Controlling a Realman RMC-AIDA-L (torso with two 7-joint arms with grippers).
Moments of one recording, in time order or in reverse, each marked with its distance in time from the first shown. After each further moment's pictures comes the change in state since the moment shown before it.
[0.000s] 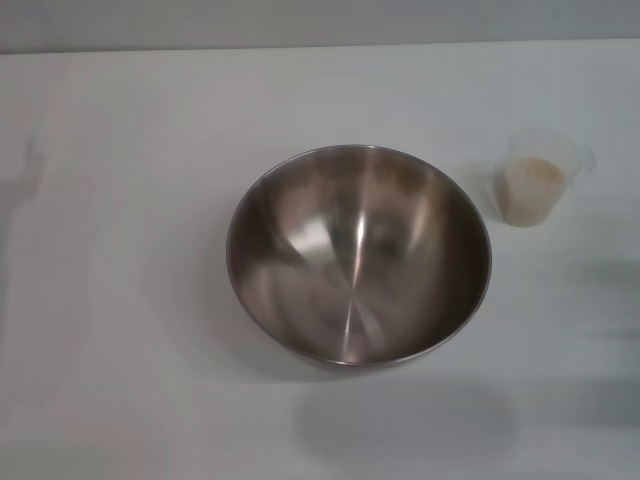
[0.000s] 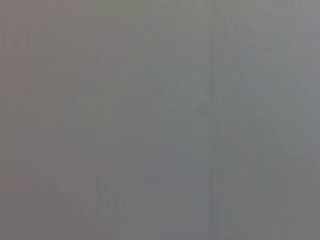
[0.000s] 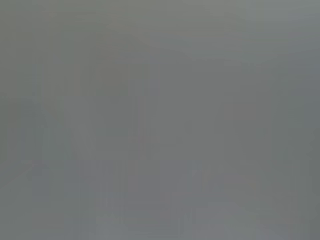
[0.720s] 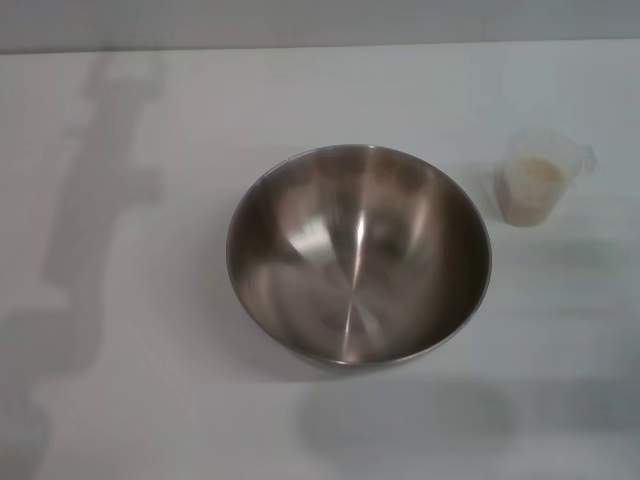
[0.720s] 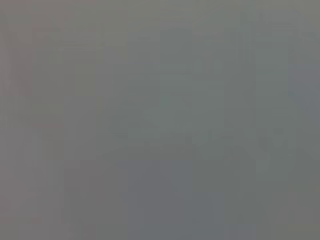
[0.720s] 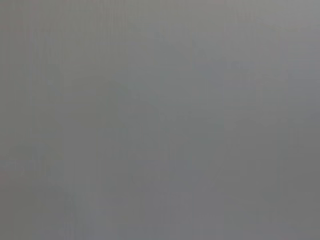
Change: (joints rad) left arm 0.067 0.007 -0.083 -1.062 -0.205 -1.169 0.956; right arm 0.051 0.000 0.014 0.009 0.031 -0.202 0.012
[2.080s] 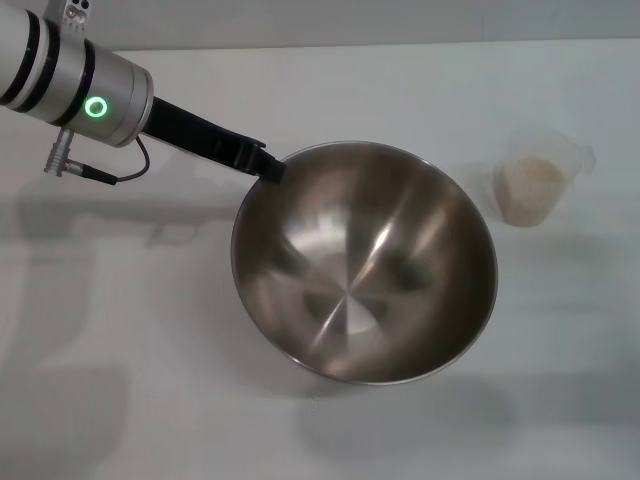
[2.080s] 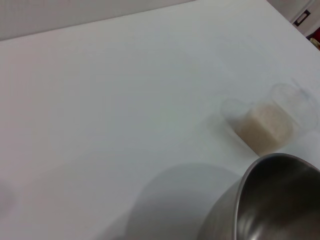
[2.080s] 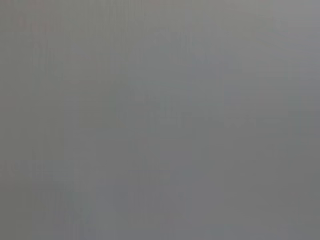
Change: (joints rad) left arm -0.633 0.008 -0.664 0.552 -0.040 -1.705 -0.111; right arm 0.015 0.000 -0.002 0.007 -0.002 0.014 0.000
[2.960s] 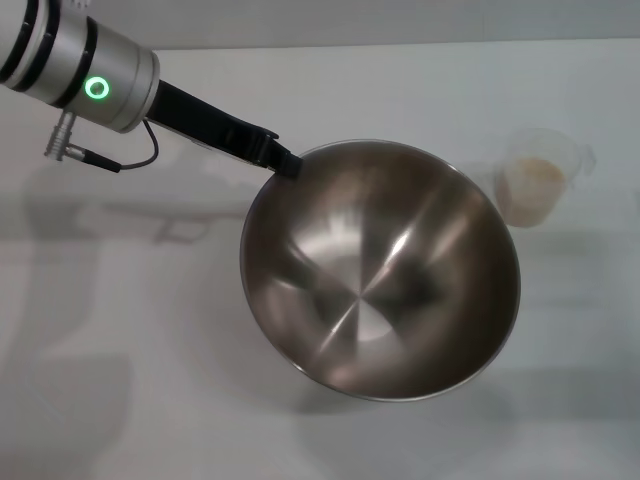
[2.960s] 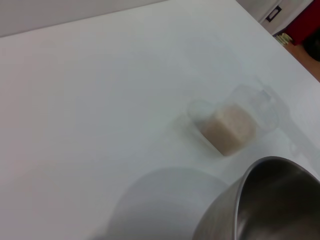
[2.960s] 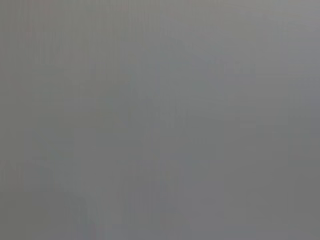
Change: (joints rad) left arm -0.037 0.015 -0.014 0.001 -0.036 -0.081 -0.004; right arm 0.014 0.000 -0.001 0.002 0.001 -0.002 0.000
